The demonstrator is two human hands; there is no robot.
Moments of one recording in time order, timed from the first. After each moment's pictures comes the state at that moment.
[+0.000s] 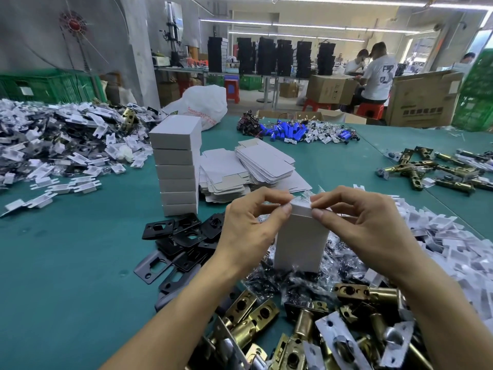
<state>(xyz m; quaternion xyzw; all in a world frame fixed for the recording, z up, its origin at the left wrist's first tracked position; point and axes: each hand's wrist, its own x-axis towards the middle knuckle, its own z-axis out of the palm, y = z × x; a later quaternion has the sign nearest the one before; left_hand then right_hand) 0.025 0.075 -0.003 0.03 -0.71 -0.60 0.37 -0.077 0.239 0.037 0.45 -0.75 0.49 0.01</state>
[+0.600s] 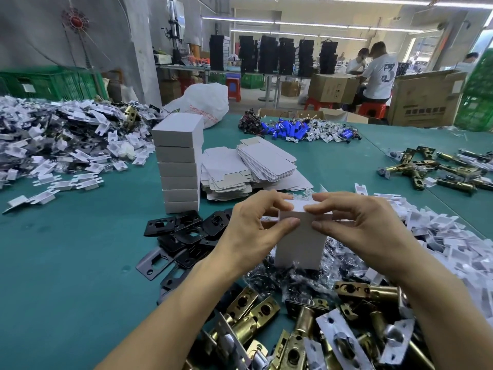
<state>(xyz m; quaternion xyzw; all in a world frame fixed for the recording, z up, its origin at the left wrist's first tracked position) 0.026 0.065 -0.014 0.01 -0.78 -0.54 0.31 -0.076 0.239 0.040 0.47 -0.76 0.45 -0.01</state>
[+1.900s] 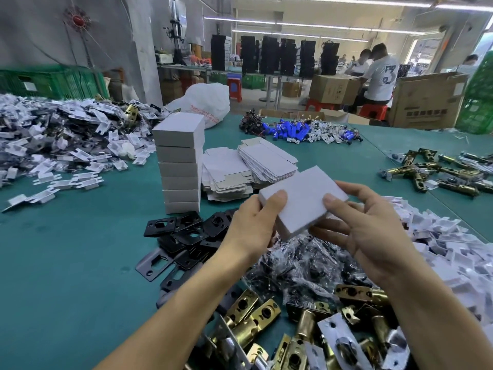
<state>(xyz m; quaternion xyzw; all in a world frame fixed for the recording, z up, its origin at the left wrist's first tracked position) 0.024 0.077 0.008 0.18 -0.69 -0.66 0.23 -0.070 0.221 0.035 0.18 -0.58 0.77 -0.21</state>
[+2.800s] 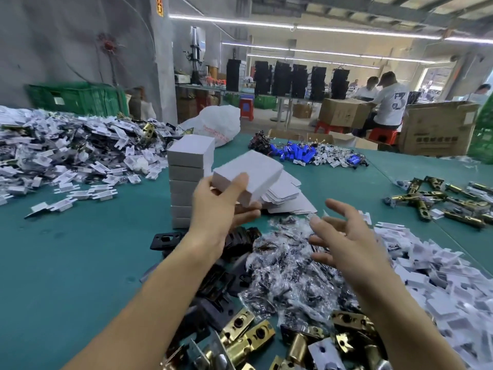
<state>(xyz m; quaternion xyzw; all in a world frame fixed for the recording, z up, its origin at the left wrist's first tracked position) 0.034 0.043 0.055 0.22 -0.47 -0.75 0.40 -0.061 0.218 0.037 0.27 -0.72 0.62 -0.14</state>
